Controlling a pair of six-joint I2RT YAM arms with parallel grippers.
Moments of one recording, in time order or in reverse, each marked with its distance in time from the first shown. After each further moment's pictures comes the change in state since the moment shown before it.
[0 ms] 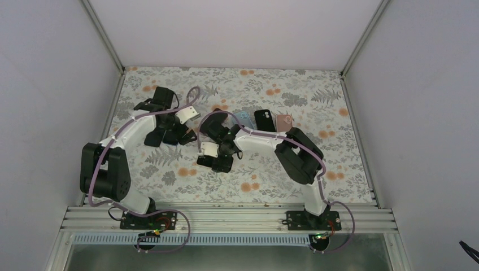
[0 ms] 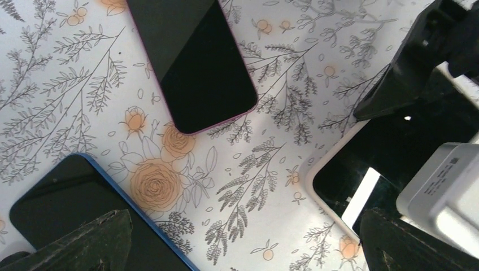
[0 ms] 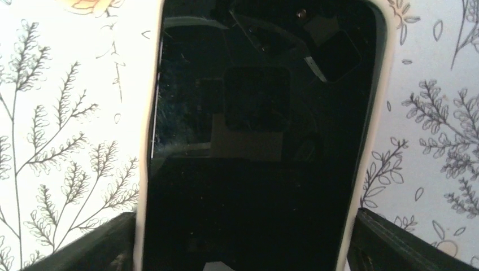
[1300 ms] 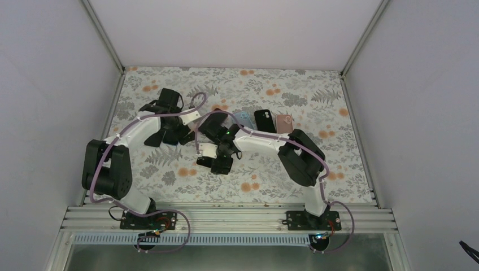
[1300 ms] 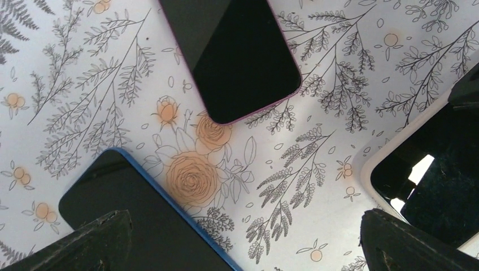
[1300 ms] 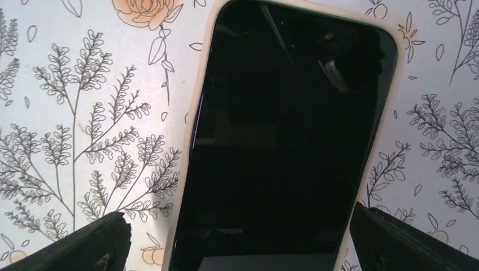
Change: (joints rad) left arm -0.043 0.029 -0.024 0.078 -0.146 0.041; right arm 0.023 -0.039 0.027 -0.069 -0.012 -0.017
